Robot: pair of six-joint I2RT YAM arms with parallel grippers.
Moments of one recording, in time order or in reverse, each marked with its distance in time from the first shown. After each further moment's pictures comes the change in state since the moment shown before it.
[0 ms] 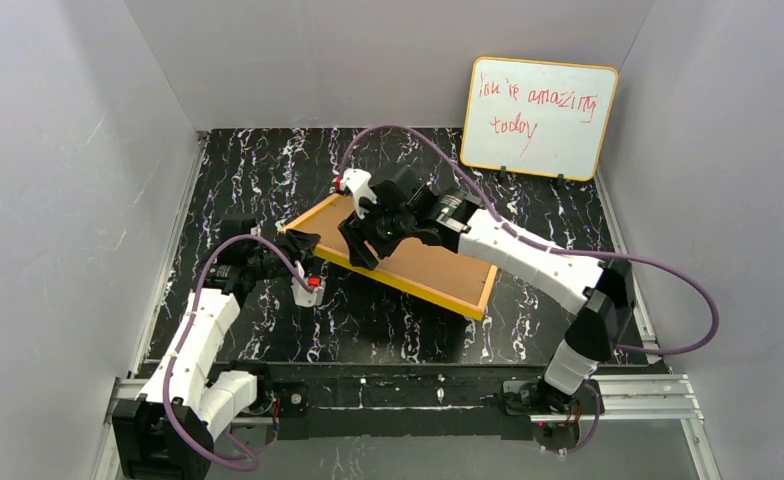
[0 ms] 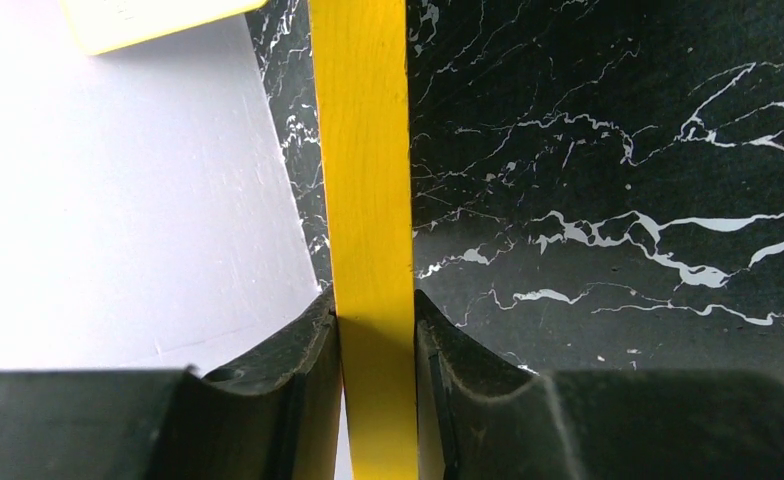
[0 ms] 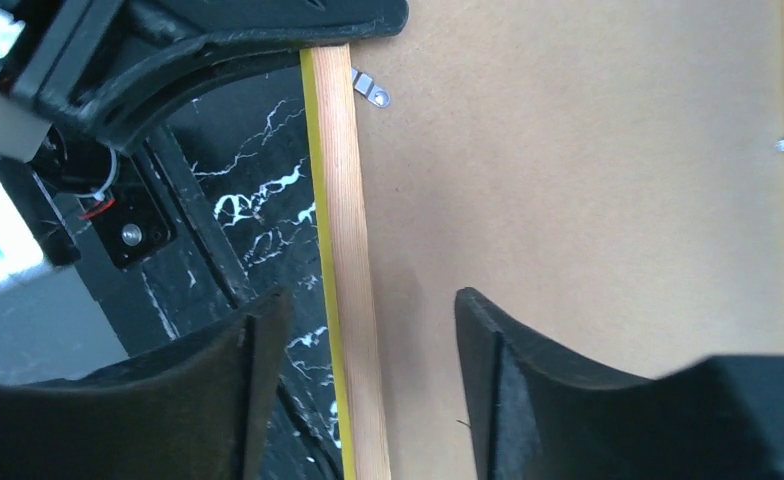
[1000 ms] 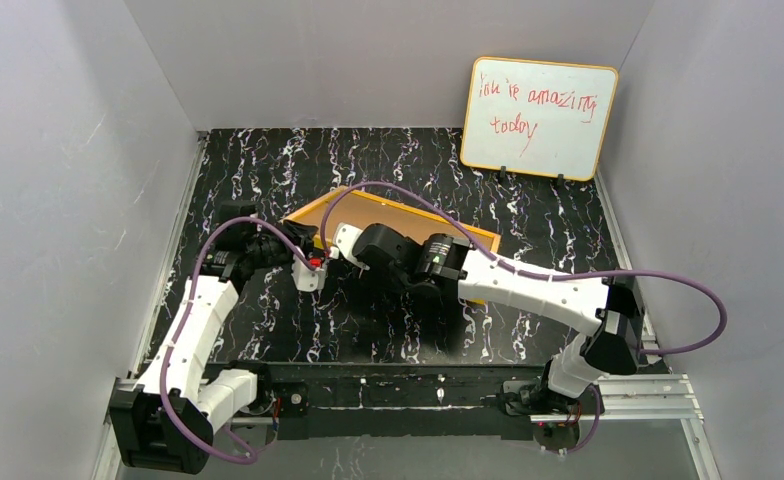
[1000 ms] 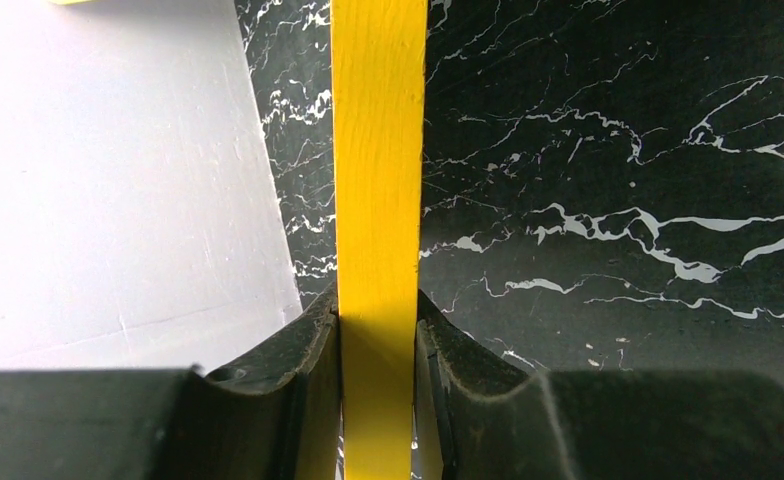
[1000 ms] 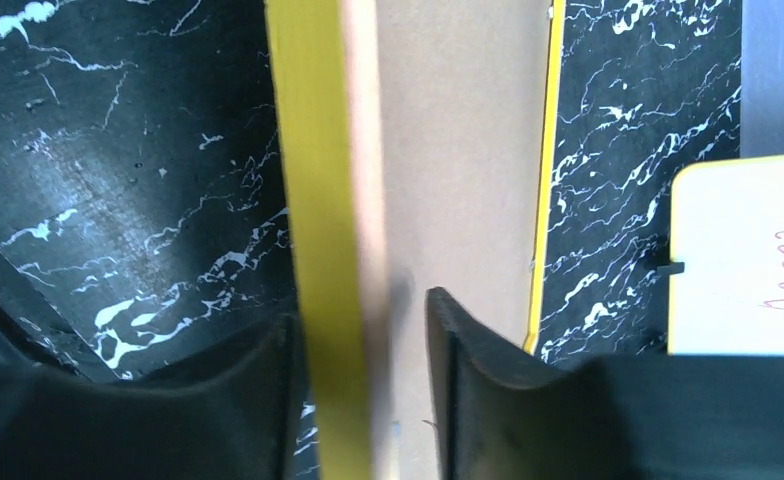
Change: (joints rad) left arm -0.012 0.061 0.128 -0.088 -0.046 -0.126; right arm 0.217 -0.102 -0.150 -0.133 0.598 -0.308
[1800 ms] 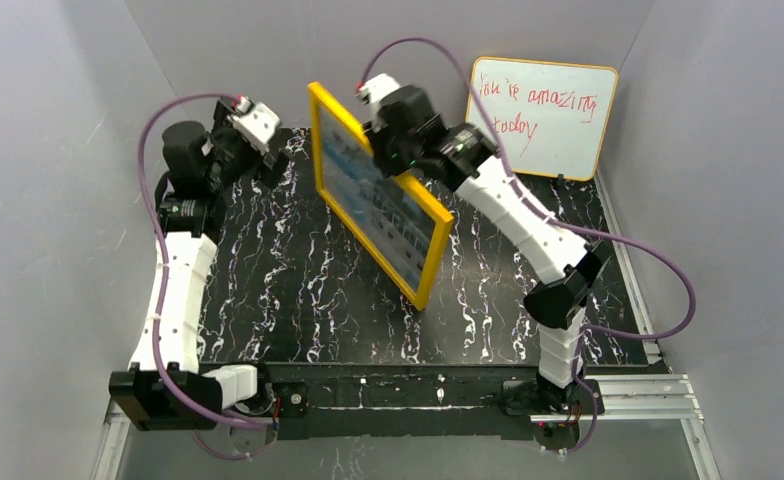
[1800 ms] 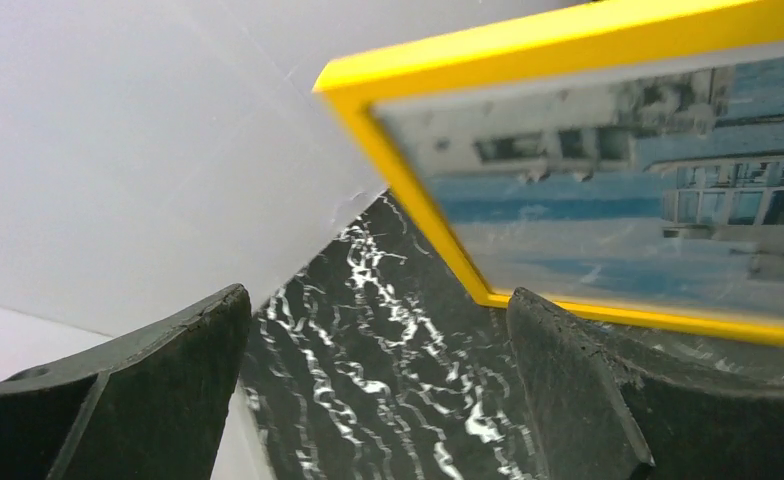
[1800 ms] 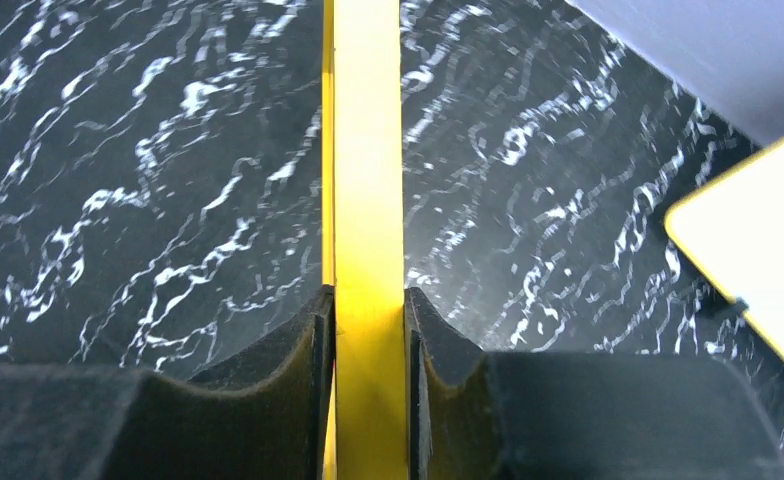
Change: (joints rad) left arm 0.097 0.146 0.422 0.336 -0.242 -1.126; right arm -0.302 0.334 0.790 -0.101 -0.161 0.254
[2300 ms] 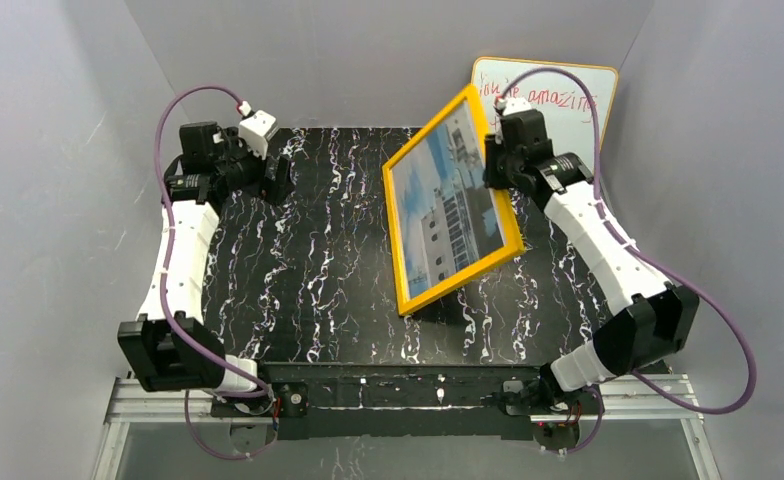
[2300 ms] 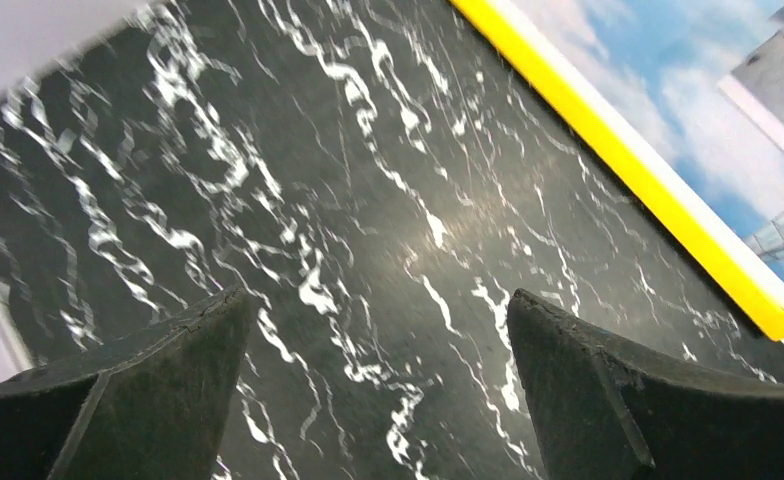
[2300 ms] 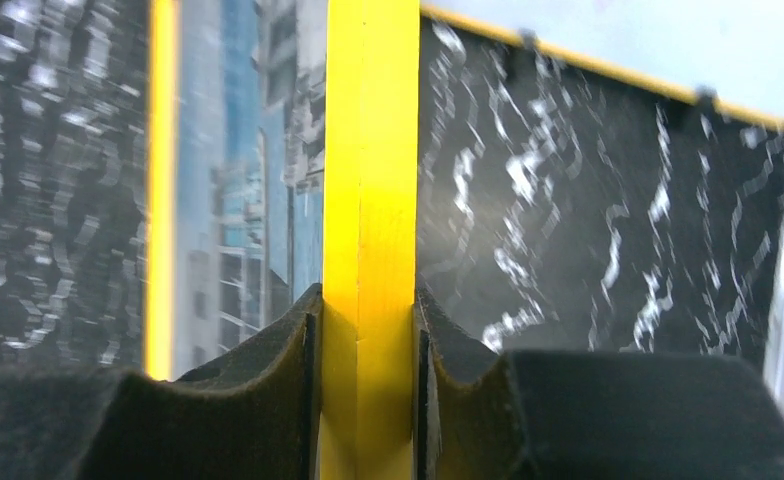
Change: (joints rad) left arm 0.077 0.210 0.134 -0.334 0.026 -0.248; right arm -0.473 -0.403 -0.683 0.183 -0.055 0.149
